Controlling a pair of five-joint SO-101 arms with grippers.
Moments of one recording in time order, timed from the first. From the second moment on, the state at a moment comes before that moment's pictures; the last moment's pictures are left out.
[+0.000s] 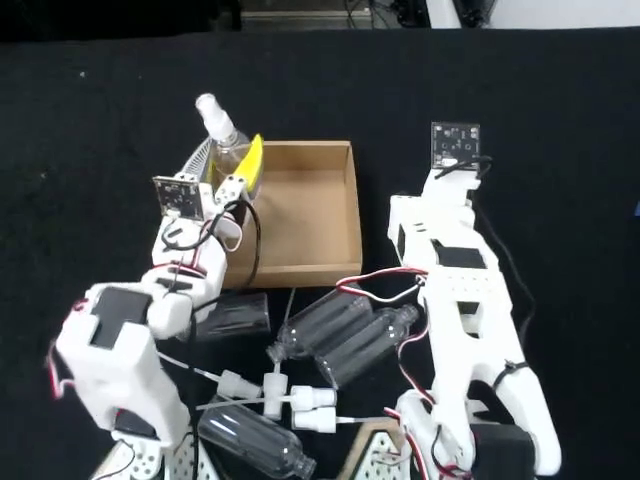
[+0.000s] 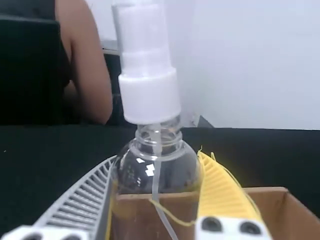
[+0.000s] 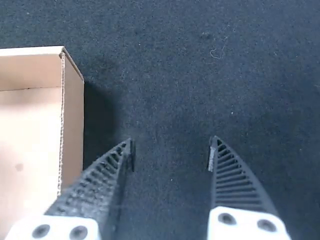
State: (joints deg) left arm 5.4 13.7 58.9 -69.3 5.6; right arm 3.1 -26.5 58.5 20.9 -1.1
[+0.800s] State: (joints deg) left arm 4.6 21.8 53.7 -69.8 -1.5; right arm 3.1 -26.5 58.5 20.7 -1.1
